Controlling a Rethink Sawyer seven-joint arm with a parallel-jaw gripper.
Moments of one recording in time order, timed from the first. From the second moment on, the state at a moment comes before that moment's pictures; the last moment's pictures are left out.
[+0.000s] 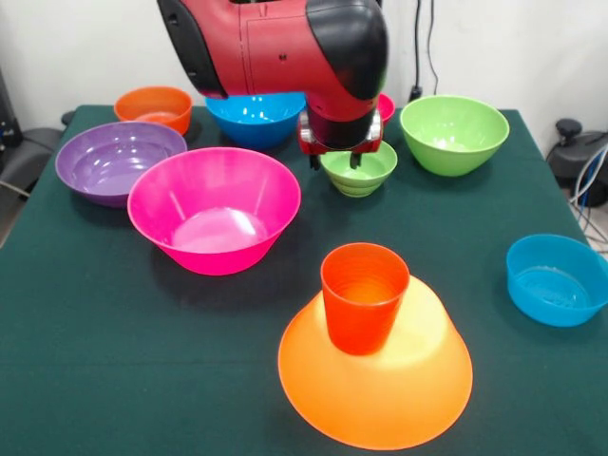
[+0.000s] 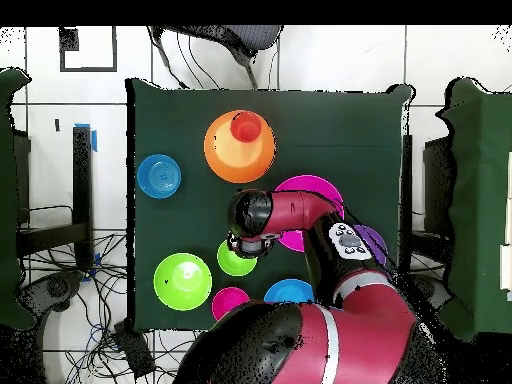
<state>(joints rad) -0.40 -0.40 0.24 1.61 -0.35 0.91 1.81</state>
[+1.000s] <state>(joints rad) -0.38 -0.38 0.23 1.58 -0.34 0.91 1.81</state>
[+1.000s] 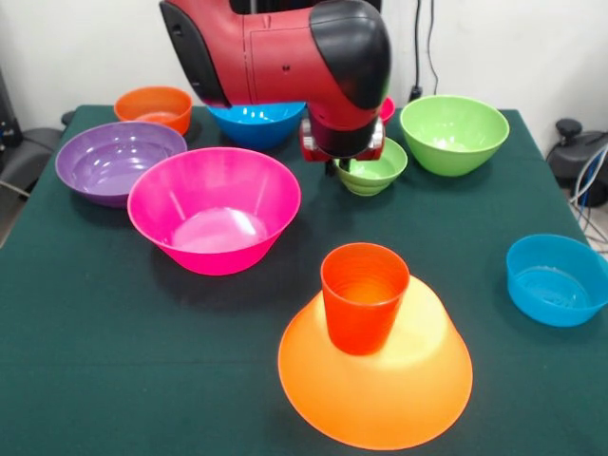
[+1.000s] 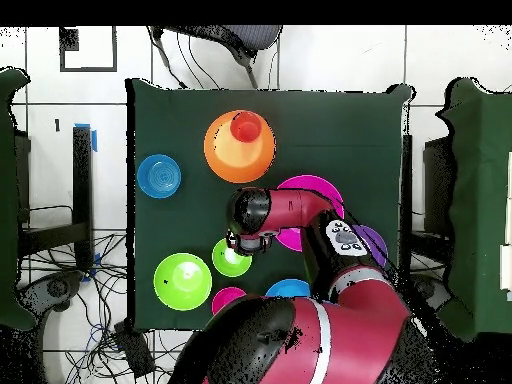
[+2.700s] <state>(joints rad) -0.70 -0.90 0.38 1.70 -0.20 0.91 1.81</state>
